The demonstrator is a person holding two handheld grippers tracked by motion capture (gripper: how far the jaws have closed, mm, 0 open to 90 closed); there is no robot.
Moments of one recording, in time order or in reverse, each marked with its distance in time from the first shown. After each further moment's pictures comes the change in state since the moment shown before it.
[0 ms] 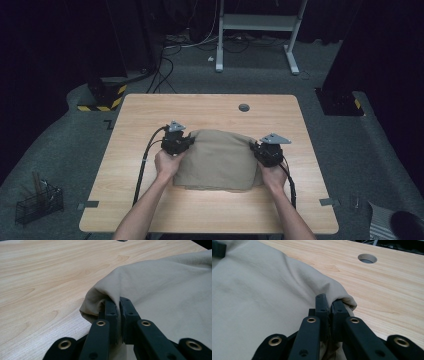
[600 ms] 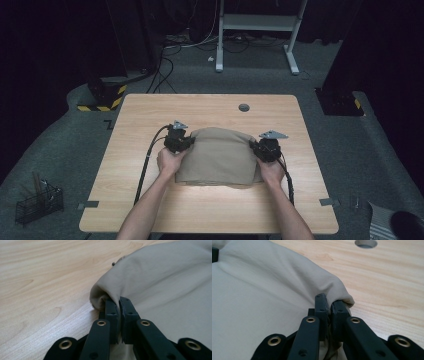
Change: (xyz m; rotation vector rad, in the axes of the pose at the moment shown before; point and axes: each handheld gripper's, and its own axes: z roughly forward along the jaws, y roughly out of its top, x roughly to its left) left arm 0.013 -0.006 0.030 0.072 0.035 -0.006; right arm -0.018 -0.006 0.030 0.066 0.003 0.069
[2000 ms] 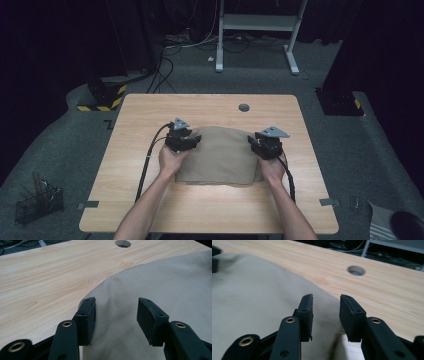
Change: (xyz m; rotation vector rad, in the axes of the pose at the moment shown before) left arm -0.016 0.012 -0.017 -0.111 -0.008 0.051; right arm 0.016 0.020 -0.021 -0.104 -0.048 -0.084
